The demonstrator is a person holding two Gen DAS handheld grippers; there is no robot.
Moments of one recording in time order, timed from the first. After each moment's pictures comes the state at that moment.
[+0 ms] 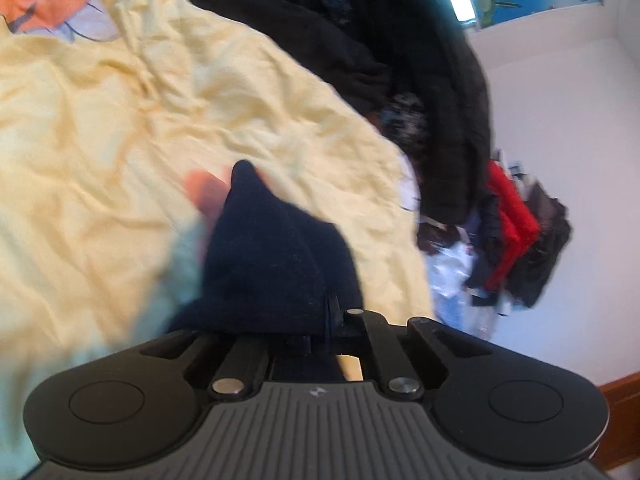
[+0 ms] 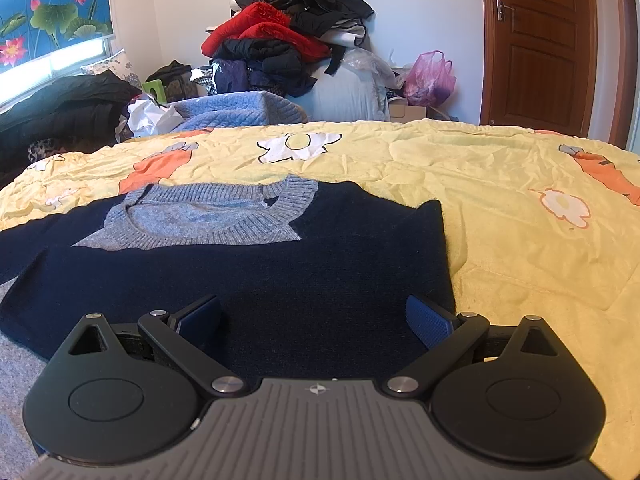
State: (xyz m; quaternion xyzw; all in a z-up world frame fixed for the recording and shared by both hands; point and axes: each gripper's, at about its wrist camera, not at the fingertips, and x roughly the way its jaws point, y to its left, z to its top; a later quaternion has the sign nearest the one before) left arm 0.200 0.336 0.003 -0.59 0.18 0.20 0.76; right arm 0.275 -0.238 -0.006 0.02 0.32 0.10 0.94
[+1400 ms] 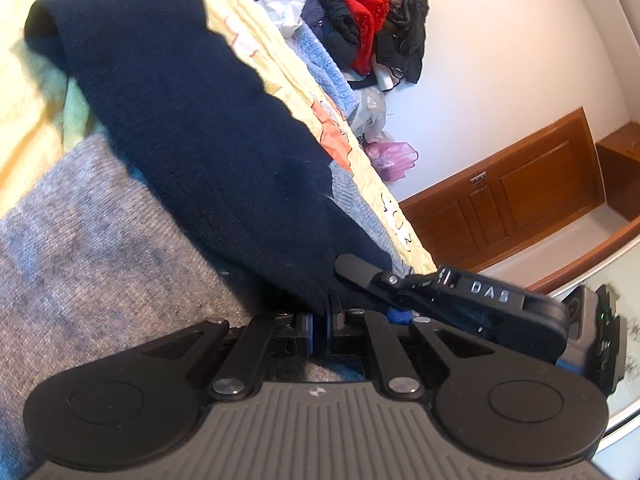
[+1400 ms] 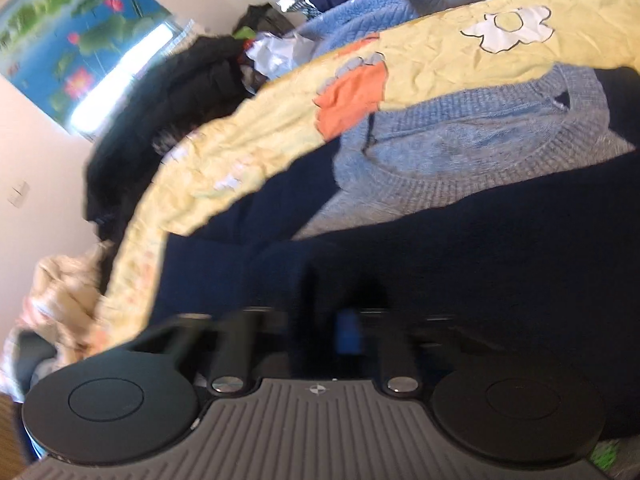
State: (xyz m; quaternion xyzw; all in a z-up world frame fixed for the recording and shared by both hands) left arm 0.176 0.096 -0.039 -0.44 0.30 -0.08 0.85; right arm 0.312 -0.117 0.005 0.22 0.46 0.28 0.81
